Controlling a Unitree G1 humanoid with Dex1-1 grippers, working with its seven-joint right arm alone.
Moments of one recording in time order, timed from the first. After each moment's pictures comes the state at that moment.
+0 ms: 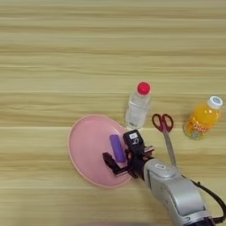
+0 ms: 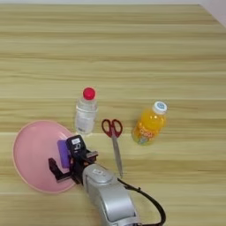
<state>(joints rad) 0.10 -0.06 0.23 -0.04 0.04 0.62 0.25</state>
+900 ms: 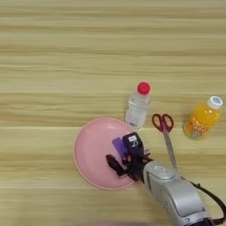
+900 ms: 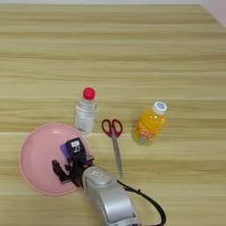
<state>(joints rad) 0.10 -0.06 0.24 -0.02 0.04 0.62 0.26</state>
